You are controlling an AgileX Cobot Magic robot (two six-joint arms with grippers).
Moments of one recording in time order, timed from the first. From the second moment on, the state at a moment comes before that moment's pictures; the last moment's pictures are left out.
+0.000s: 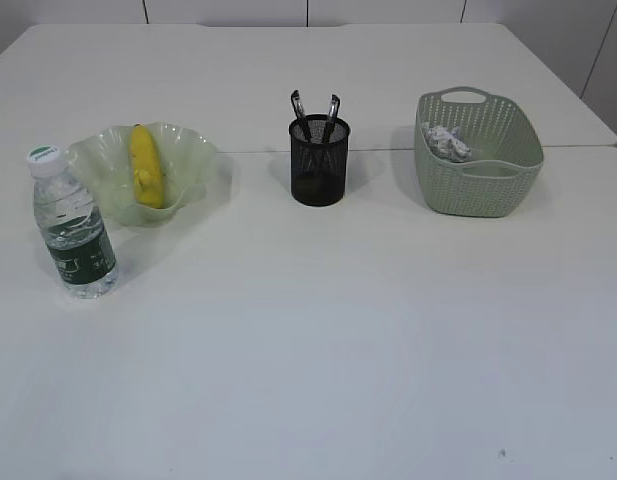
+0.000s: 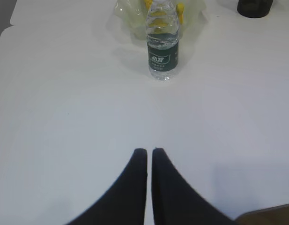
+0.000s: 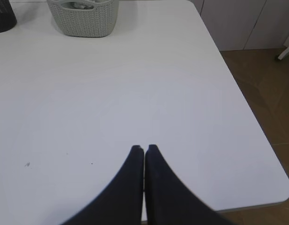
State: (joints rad) left arm 0.08 0.01 -0.53 -0.12 1.11 0.15; right arm 0.02 -0.03 -0.51 -0.20 1.16 0.09
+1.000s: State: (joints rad) left arm 0.08 0.01 -0.53 -0.12 1.11 0.15; right arm 0.02 -0.03 -0.51 -0.20 1.16 0.09
